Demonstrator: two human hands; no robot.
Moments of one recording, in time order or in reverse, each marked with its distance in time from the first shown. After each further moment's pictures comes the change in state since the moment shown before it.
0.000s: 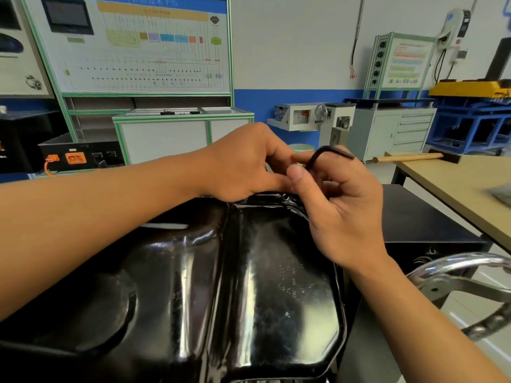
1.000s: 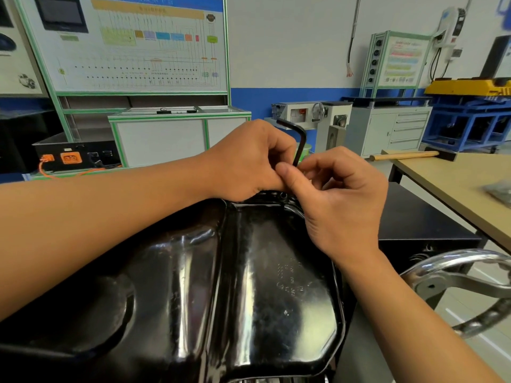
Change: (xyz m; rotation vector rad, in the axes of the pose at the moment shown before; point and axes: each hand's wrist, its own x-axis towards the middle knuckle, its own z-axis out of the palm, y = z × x) left_hand 0.005 0.003 0.008 0.050 0.109 -0.017; right_hand 0.003 0.000 0.007 -0.039 0.163 0.059
